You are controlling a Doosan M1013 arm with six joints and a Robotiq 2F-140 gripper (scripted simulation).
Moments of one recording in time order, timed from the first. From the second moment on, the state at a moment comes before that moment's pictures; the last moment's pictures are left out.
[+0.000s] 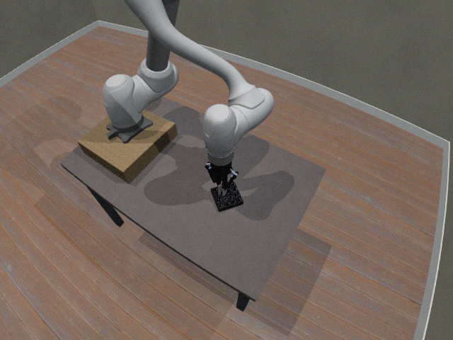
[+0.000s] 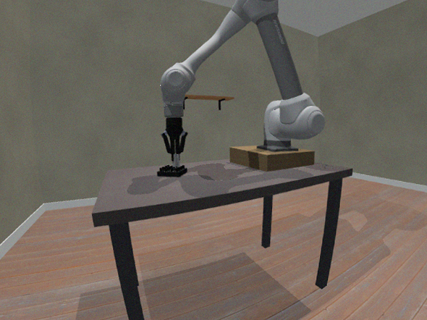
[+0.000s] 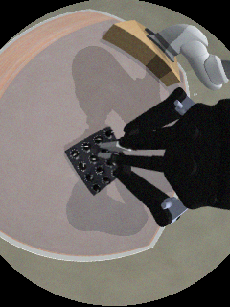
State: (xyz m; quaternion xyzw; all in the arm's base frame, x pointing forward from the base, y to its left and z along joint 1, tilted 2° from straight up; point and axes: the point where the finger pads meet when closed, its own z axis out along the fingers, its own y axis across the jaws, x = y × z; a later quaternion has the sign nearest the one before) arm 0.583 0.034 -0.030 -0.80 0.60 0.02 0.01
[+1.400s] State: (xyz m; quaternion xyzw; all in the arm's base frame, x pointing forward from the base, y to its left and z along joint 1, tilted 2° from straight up) arm 0.583 0.034 -0.030 -0.61 0.79 0.02 0.01
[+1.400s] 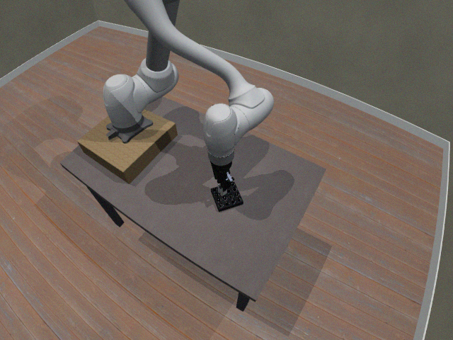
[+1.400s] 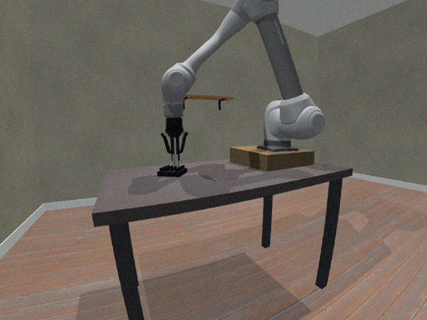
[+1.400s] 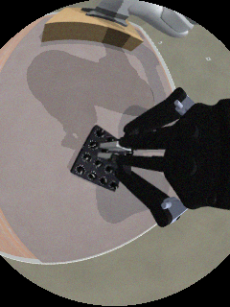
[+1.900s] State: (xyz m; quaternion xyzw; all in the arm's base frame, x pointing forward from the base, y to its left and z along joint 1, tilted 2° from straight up) arm 0.583 0.034 -0.030 -0.61 0.79 0.02 0.01
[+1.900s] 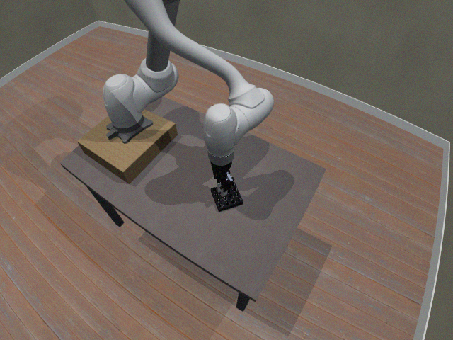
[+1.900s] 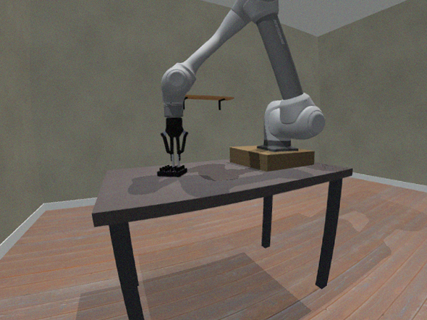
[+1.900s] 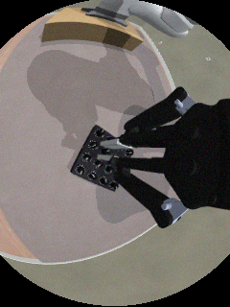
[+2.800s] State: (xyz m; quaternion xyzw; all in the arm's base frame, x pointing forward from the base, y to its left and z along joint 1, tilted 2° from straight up) arm 0.583 0.033 -0.013 -0.61 0.79 0.02 0.01
